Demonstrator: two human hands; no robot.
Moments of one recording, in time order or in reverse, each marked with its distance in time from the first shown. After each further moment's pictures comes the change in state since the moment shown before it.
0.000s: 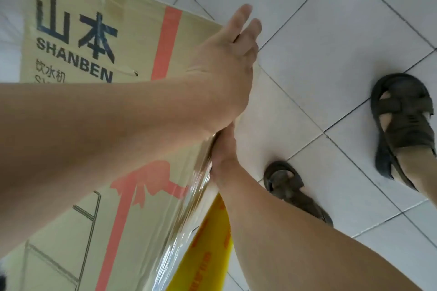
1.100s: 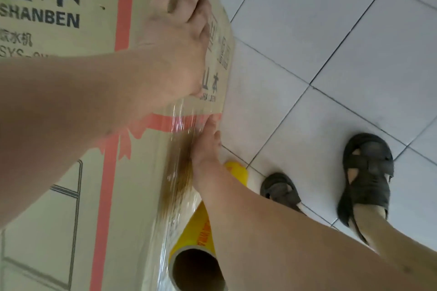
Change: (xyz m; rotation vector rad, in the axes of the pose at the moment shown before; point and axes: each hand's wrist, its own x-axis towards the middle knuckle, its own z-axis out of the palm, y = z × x) left_hand -0.066 0.074 0.052 0.071 -0.003 -0.156; right_hand -0.066 0.066 0.005 0.000 0.098 0.056
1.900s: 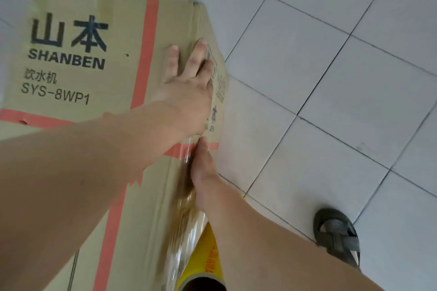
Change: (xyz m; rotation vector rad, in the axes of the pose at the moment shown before) left_hand 0.004 0.017 0.021 -0.343 0.001 -0.004; right_hand -0.012 -0.021 0.013 -0.127 -0.082 -0.036
